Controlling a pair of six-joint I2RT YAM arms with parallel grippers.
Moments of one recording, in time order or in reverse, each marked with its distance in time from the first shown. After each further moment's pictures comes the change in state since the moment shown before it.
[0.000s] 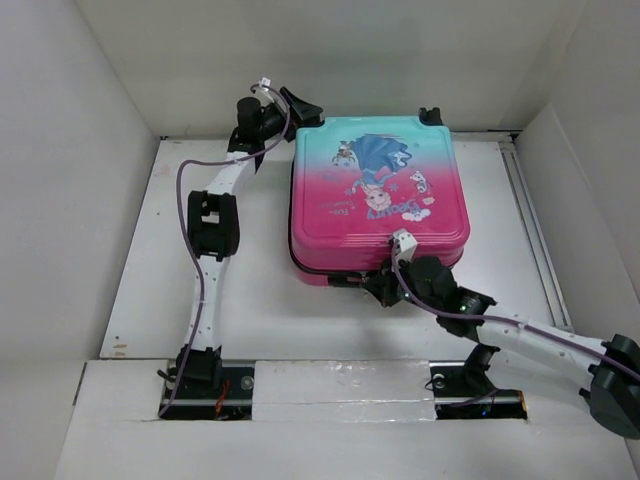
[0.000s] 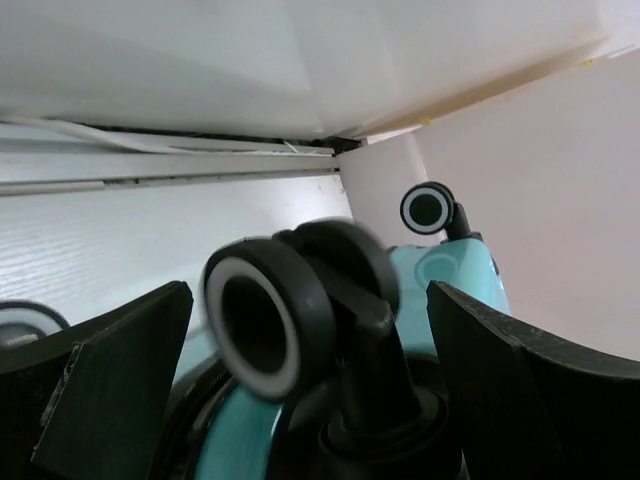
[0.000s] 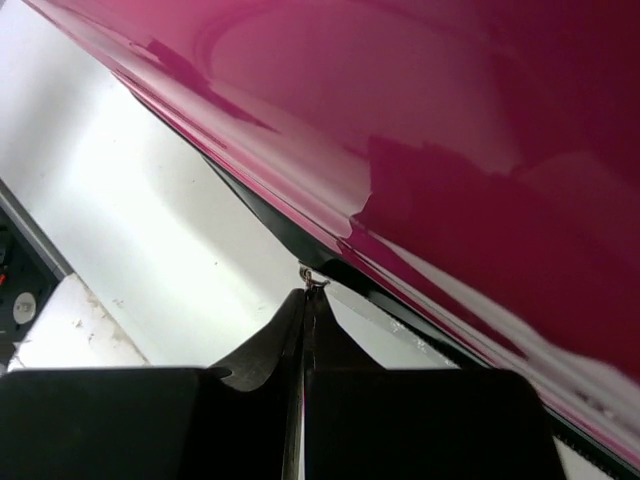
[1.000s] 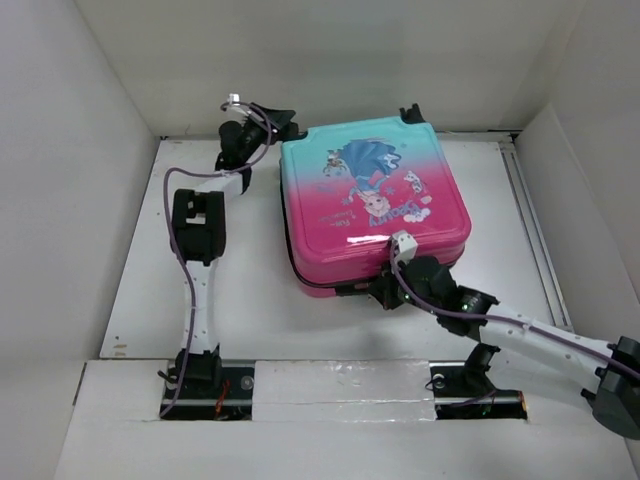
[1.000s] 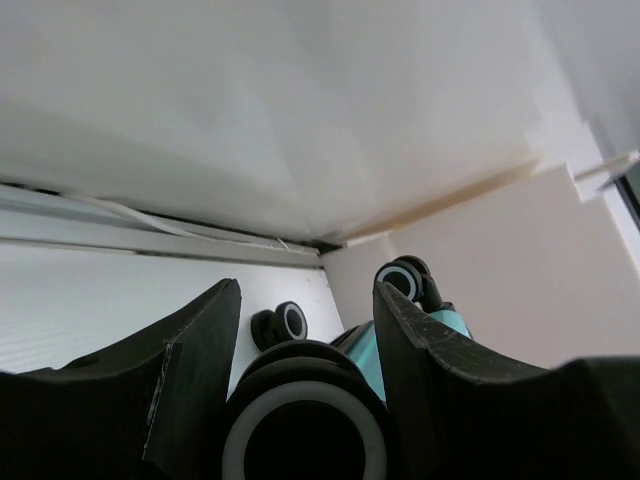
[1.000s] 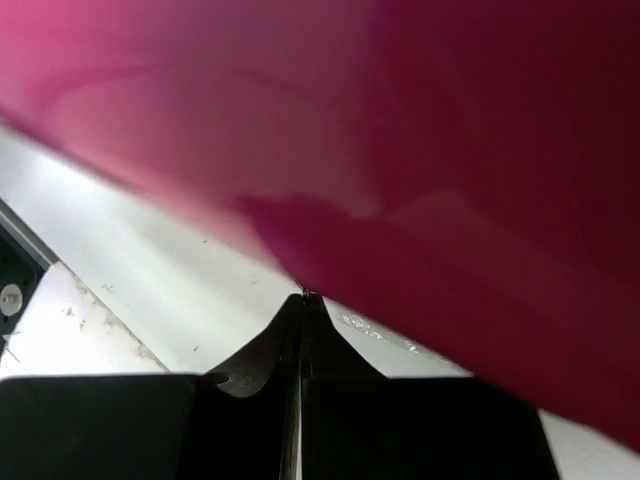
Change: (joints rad) left arm 0.036 -0.140 -0.415 0.481 -0.187 -0.151; right arm 0.043 -0.054 0.025 -0.144 0.078 0.033
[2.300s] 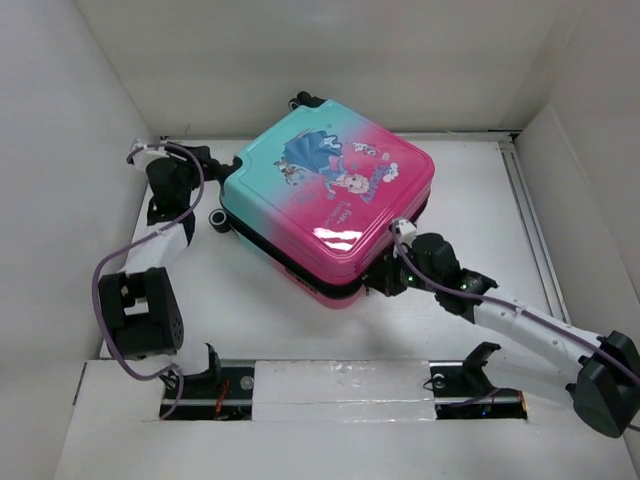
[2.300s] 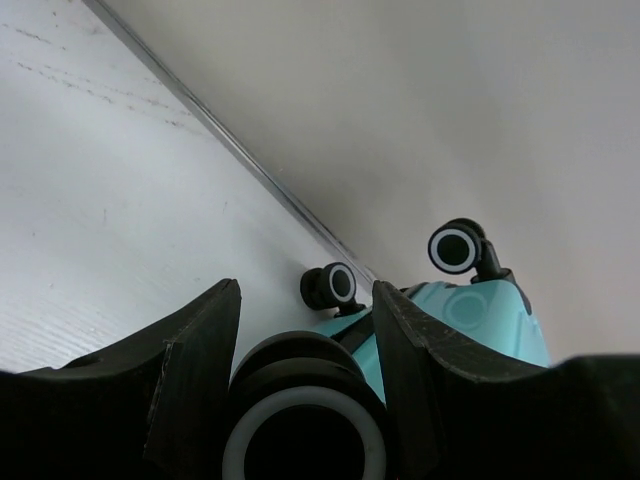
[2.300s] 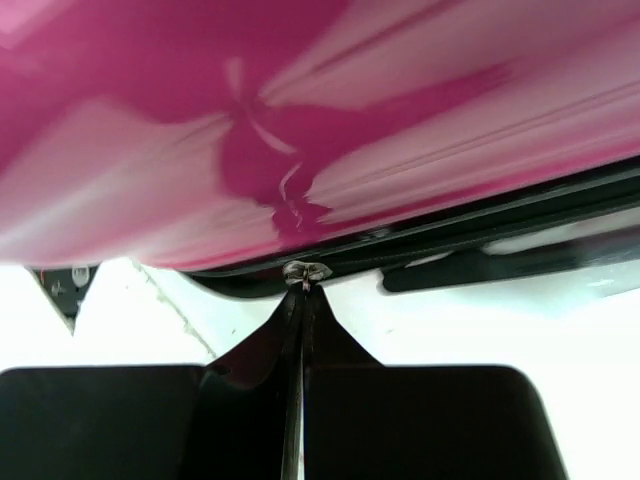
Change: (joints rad) left arm 0.249 -0.971 -0.934 -0.307 -0.459 0.259; right arm -0.178 0.107 0.088 -0.019 -0.267 -0.010
